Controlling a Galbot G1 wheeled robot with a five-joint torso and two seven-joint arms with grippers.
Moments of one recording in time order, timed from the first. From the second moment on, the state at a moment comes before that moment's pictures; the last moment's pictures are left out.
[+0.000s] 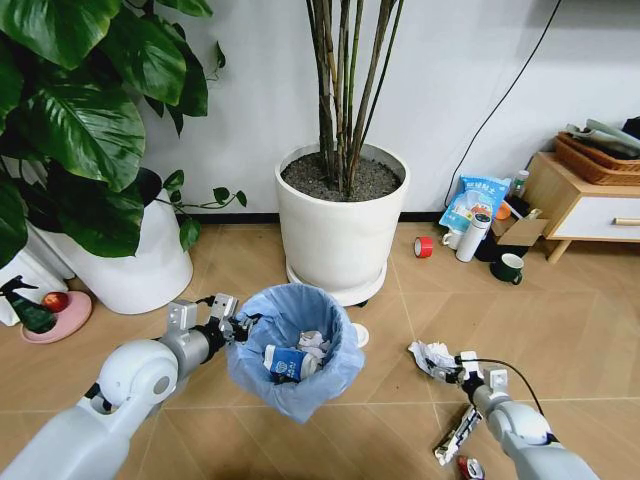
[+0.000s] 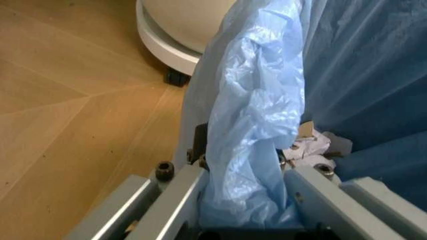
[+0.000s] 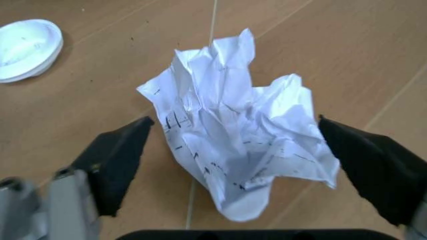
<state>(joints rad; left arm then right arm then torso) 1.15 -0.84 -0.29 -2.04 -0.87 0.69 -0.06 -1.15 1.12 0.40 1.16 0.45 -0.11 -0.18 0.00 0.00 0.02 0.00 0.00</state>
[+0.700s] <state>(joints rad) 1.15 -0.82 -0.30 -2.06 -0.87 0.69 -0.06 -1.06 1.19 0.39 1.01 0.39 -0.07 -0.19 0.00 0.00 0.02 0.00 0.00</state>
